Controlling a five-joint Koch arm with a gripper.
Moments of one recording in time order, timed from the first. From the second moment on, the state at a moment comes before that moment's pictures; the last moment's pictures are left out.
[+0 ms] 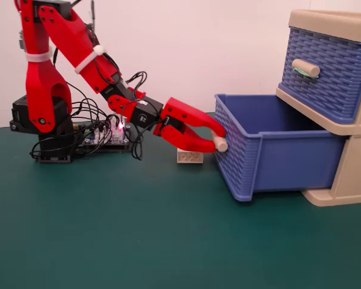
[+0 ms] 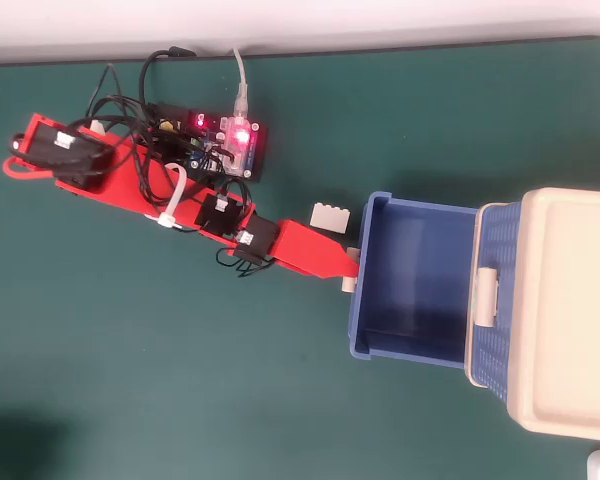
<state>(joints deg) -80.0 92.8 135.9 -28.1 172.6</state>
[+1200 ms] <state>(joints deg) -93.5 95.1 88.9 67.1 97.8</state>
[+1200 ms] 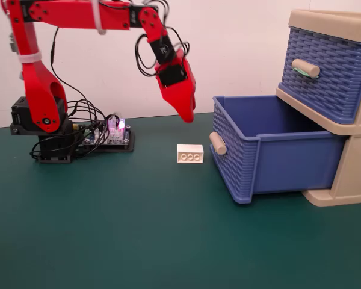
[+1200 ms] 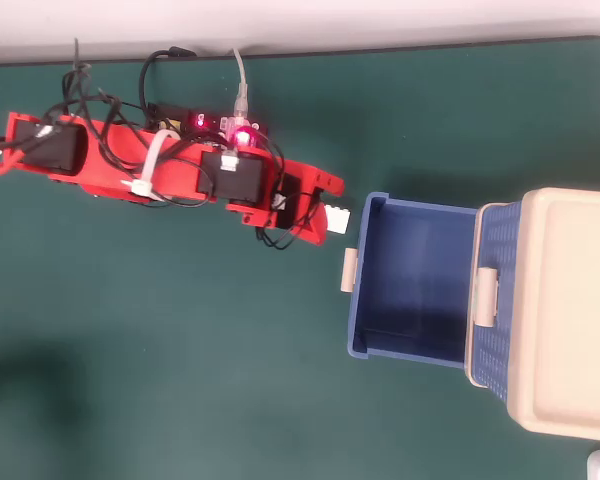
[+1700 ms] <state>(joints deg) -93.9 84.1 88.4 67.1 101.6</state>
